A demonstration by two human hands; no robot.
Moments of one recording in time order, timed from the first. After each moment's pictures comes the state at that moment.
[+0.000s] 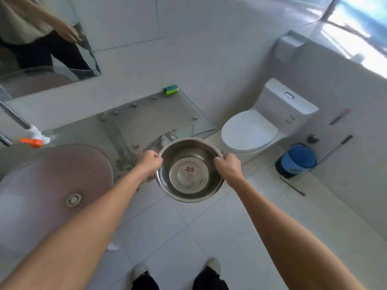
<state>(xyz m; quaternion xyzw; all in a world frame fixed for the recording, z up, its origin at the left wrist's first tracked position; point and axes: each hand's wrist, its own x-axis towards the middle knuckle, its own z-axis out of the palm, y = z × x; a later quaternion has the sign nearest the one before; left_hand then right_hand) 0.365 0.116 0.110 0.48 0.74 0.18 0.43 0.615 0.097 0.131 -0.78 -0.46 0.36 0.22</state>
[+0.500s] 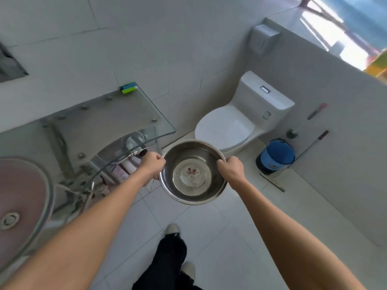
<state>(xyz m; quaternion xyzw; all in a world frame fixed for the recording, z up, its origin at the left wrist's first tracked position) 0.560 0.178 0.080 0.48 0.72 0.18 0.47 0.812 0.148 0.104 -0.81 -0.44 0.35 0.19</state>
